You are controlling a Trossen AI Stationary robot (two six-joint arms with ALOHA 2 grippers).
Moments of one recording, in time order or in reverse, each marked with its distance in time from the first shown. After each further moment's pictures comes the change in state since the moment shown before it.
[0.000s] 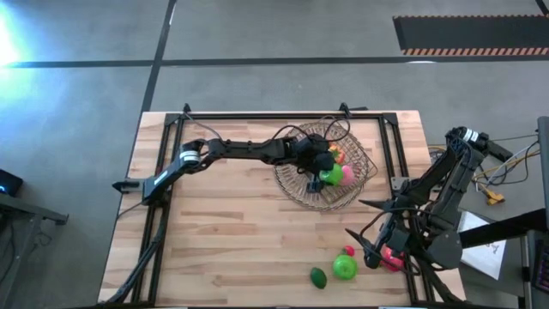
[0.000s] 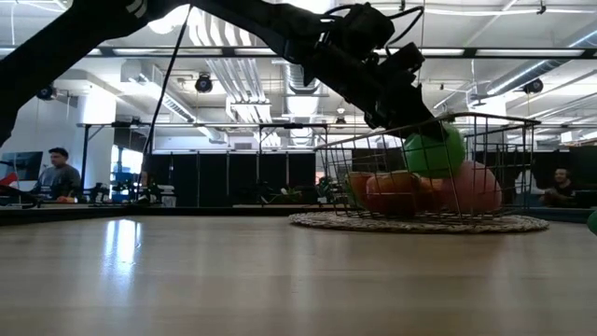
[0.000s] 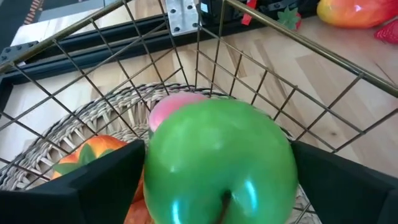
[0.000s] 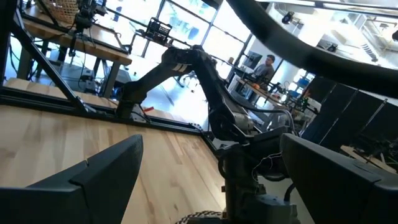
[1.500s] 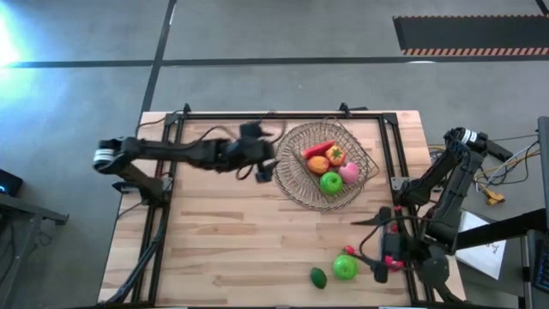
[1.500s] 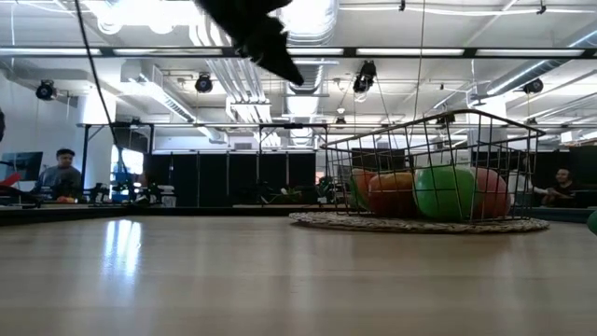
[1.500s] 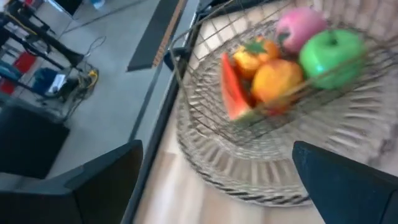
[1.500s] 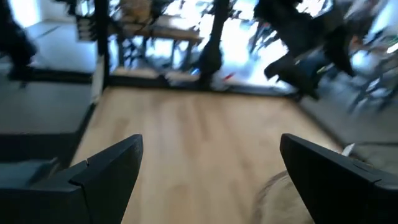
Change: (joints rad) left arm -0.100 -0.788 -0.705 -0.068 -0.670 -0.072; right arm 0.054 0.019 -0.036 -0.490 -0.285 0.799
